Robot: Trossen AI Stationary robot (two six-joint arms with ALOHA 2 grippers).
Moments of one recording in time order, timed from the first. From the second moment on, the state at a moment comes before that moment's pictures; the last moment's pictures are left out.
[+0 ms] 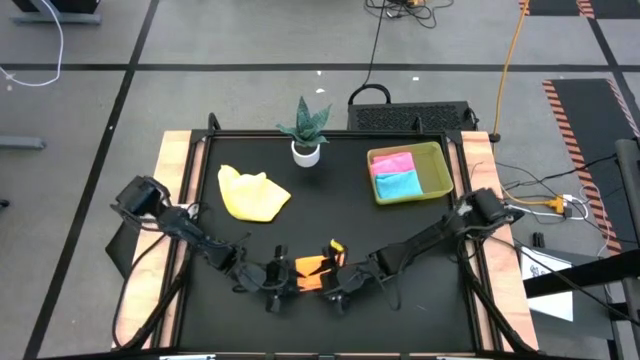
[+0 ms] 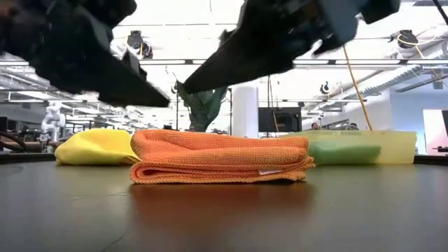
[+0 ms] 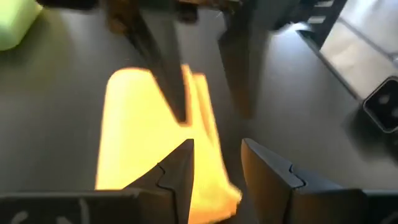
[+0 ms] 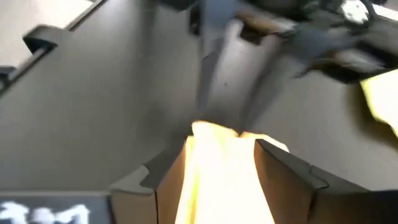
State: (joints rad) left arm -0.56 1.69 0.63 0.58 -0.36 -0.26; right arm 0.42 1.95 1.12 0.24 0.26 -0.06
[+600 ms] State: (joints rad) left arm -0.55 1.76 0.63 0.57 -0.16 -0.27; right arm 0.33 1.84 0.61 0.68 0.26 0.38
